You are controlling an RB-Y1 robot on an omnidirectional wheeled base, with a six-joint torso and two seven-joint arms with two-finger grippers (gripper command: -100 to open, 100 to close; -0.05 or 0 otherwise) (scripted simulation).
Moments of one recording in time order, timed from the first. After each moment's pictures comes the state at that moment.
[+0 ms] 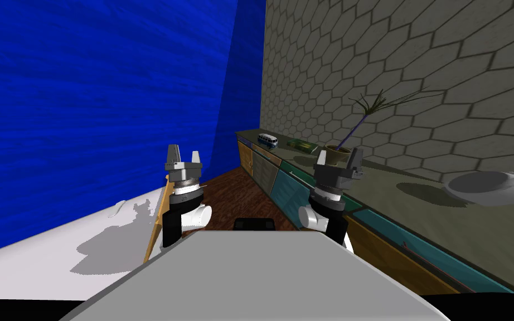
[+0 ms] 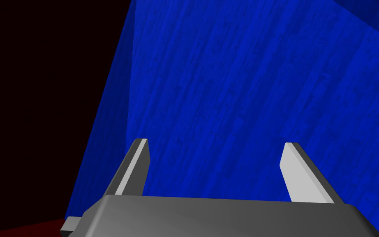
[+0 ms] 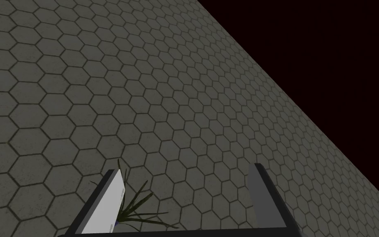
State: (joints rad) left arm 0.48 -0.02 0.00 -2.36 0.08 -0.48 -0.07; right arm 0.48 0.04 0.00 -2.38 -0.01 -0.63 -0.12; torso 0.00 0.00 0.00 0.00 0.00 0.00
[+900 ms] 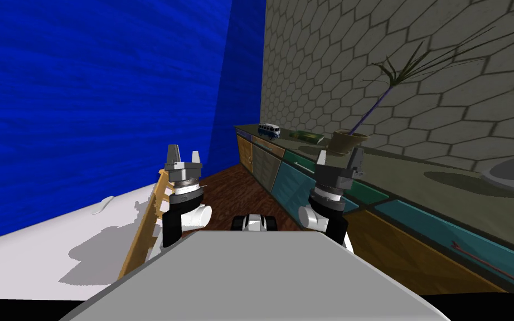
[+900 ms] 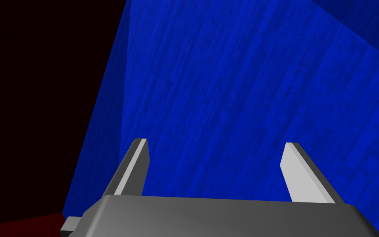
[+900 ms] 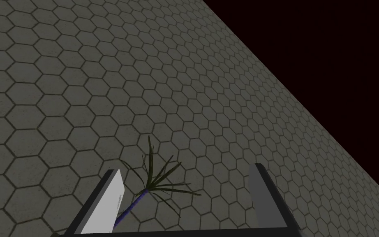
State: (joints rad) left arm 0.48 -0.02 0.00 -2.36 0.08 -0.48 -0.07; right arm 0.48 0.04 0.00 -2.38 -0.01 -0.63 -0.12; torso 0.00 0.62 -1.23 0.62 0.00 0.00
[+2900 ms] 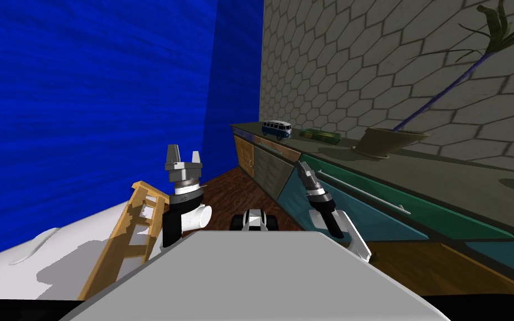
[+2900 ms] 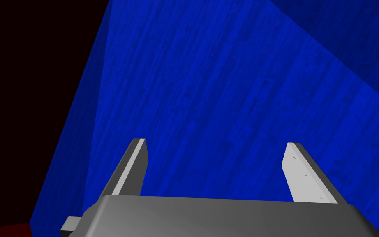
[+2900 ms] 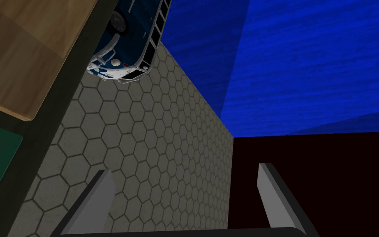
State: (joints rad) left arm 0.48 -0.02 0.00 -2.36 0.08 -0.48 -0.07; right arm 0.45 -0.27 -0.09 -2.20 0.44 -0.46 0.20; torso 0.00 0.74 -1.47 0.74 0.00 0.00
